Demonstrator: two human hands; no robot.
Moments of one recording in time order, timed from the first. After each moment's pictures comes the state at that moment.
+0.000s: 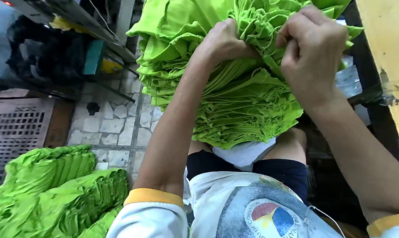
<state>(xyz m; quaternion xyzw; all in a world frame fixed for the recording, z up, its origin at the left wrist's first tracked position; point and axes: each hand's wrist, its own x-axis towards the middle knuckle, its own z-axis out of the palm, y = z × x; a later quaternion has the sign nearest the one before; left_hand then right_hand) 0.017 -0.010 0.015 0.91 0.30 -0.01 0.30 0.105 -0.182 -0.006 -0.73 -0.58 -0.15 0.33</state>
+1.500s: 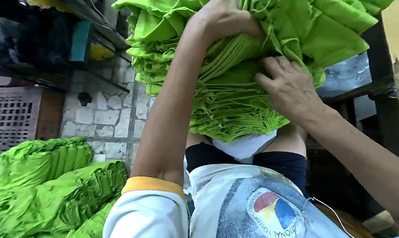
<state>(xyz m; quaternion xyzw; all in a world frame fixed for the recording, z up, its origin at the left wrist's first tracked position) 0.009 0.007 0.010 0.91 0.23 0.03 0.34 0.082 -0.205 -0.060 -0.70 -0.69 -0.09 0.16</state>
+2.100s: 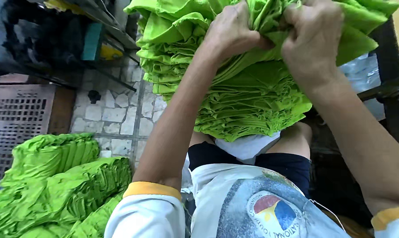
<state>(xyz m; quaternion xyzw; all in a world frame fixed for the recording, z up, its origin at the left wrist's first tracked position) 0.006 -0.011 0.001 0.93 0.28 0.02 0.26 0.099 -0.158 -0.014 -0.79 -0.54 -0.09 0.28</state>
